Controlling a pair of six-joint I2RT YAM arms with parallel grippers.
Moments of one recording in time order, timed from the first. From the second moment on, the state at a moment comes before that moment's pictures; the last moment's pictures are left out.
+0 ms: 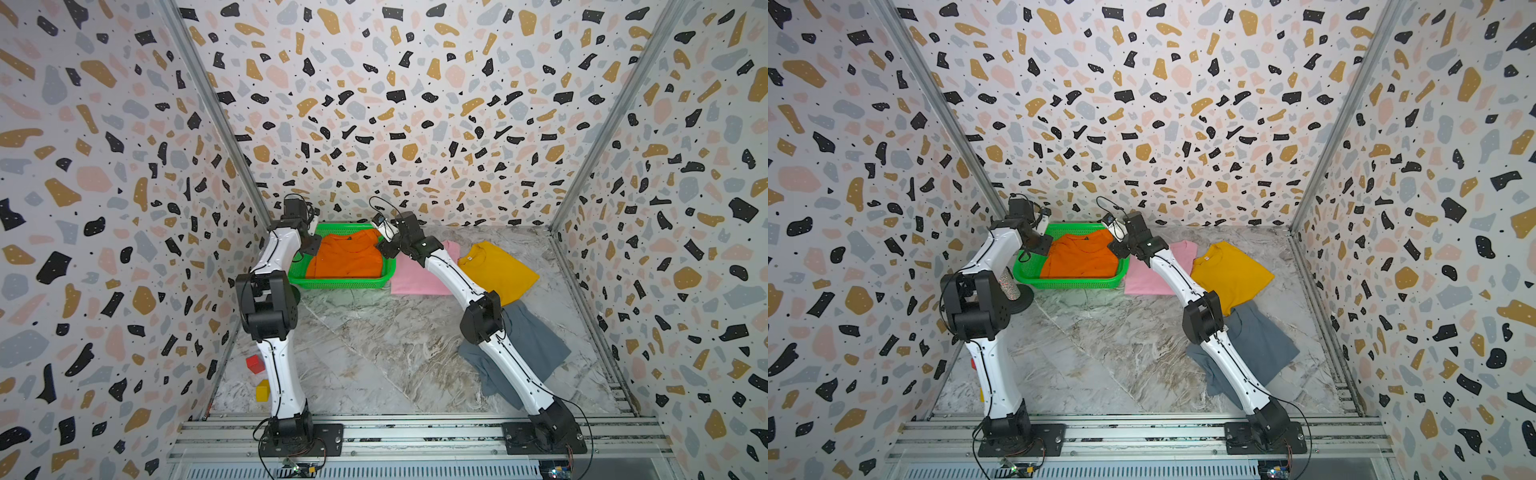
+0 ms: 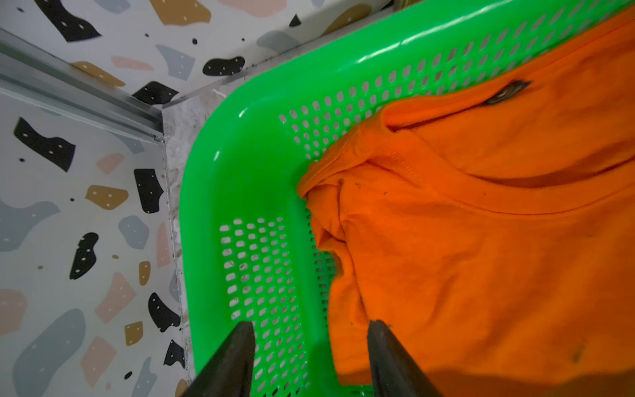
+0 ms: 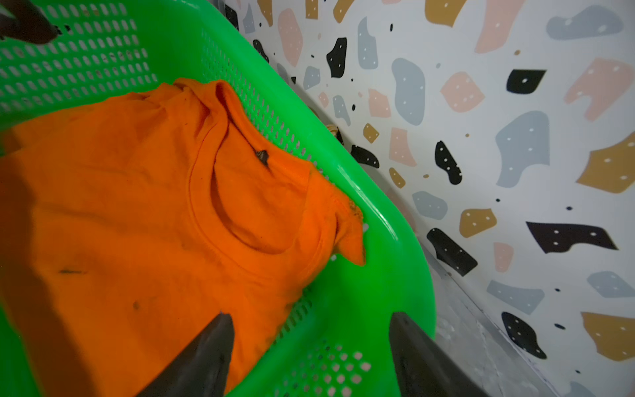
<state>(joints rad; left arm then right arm) 0.07 2.14 1.93 -0.73 -0.04 0.37 0.62 2.84 2.92 -0.60 -0.18 -0.35</state>
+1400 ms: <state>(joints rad) -0.07 1.85 1.59 -0.83 0.31 0.34 0.47 2.31 1.90 -0.90 -0.14 -0.43</state>
